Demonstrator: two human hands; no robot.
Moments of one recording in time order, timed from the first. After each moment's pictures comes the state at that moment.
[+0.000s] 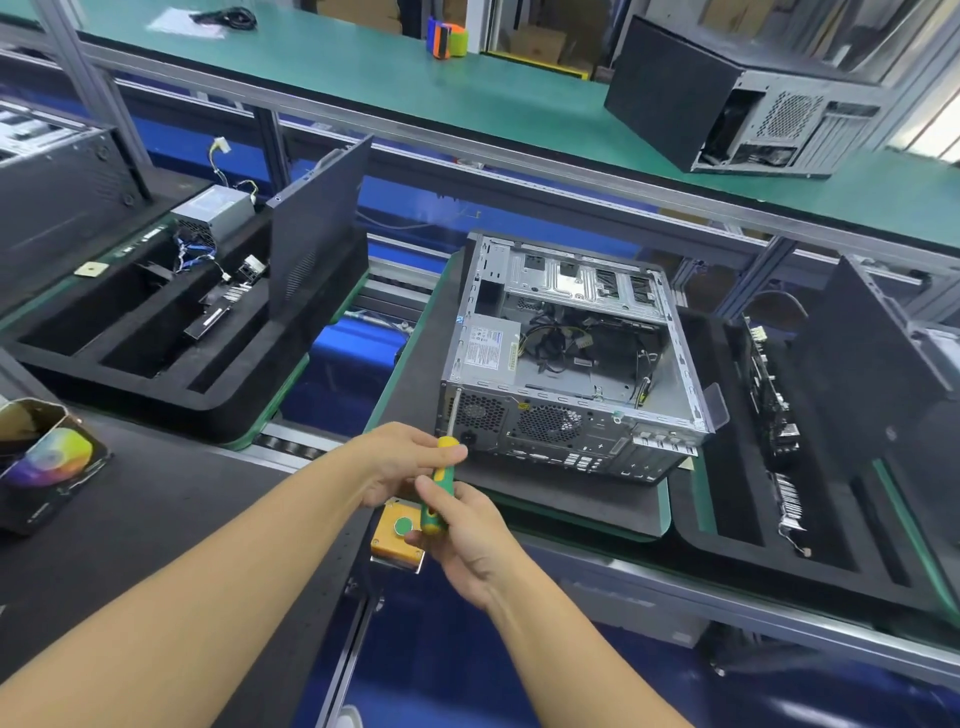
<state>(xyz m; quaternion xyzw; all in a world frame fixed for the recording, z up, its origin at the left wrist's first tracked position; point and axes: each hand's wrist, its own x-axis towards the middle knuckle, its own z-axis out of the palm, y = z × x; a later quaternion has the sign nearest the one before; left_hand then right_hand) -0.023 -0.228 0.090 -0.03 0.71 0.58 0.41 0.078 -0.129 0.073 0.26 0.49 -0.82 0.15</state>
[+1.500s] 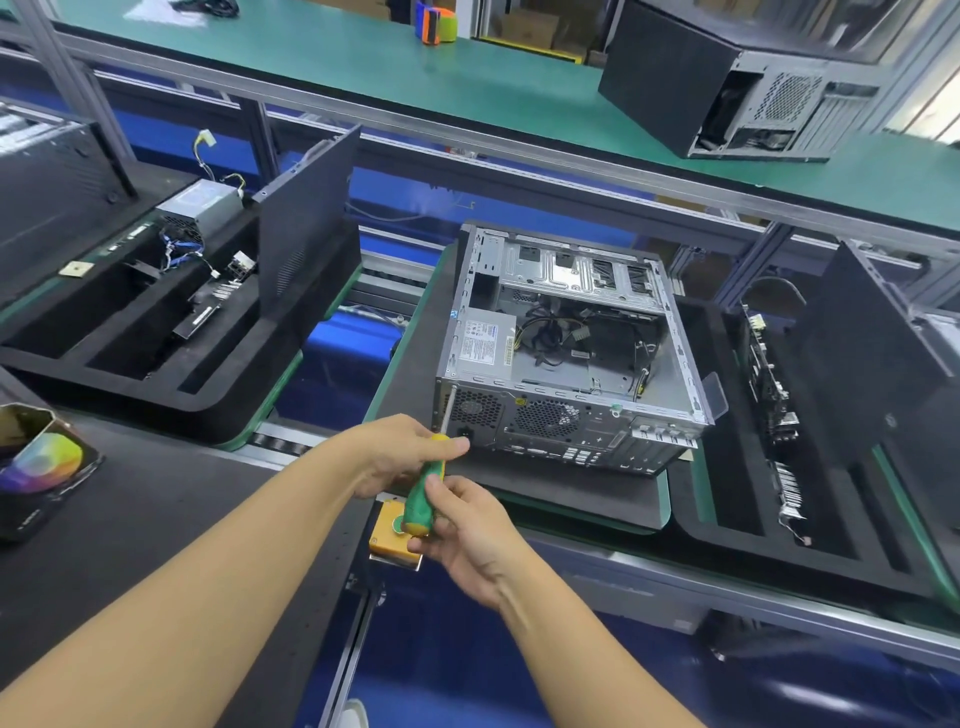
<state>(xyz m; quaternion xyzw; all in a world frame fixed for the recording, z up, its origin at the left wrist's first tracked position) -0.033 -0.223 0.091 0.03 0.75 0.51 0.42 0.079 -0.120 0.072 0.21 0.47 -0.84 0.17</state>
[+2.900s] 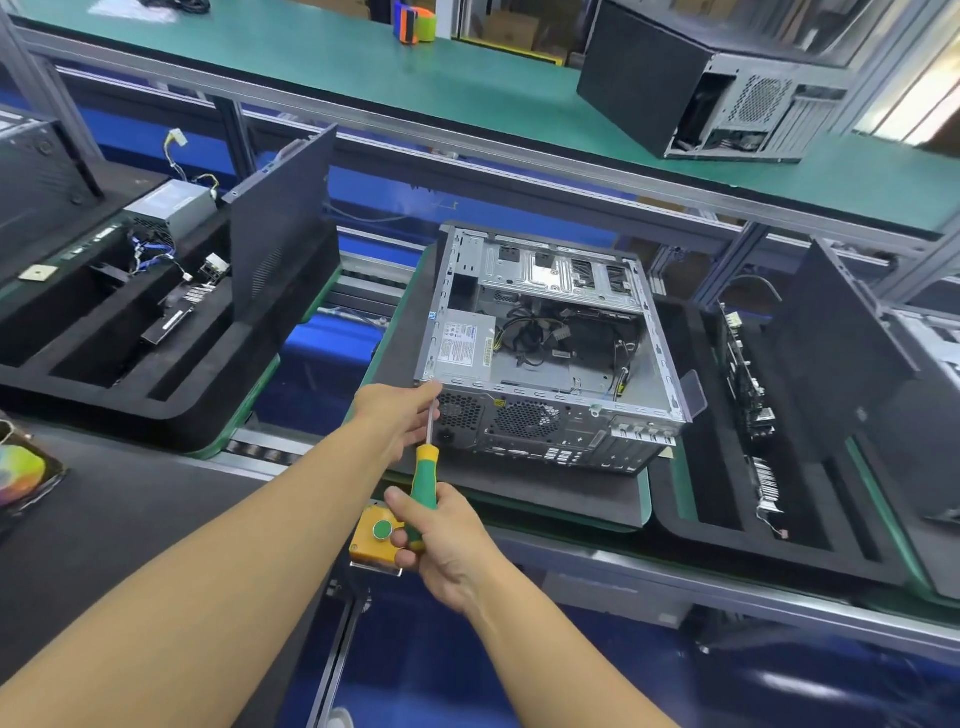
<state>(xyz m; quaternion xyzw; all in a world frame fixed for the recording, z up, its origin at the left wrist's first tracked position) -0.062 -0.173 0.087 -0.23 0.66 0.68 0.21 0.077 -0.124 0.072 0.26 0.50 -0.80 0.17</state>
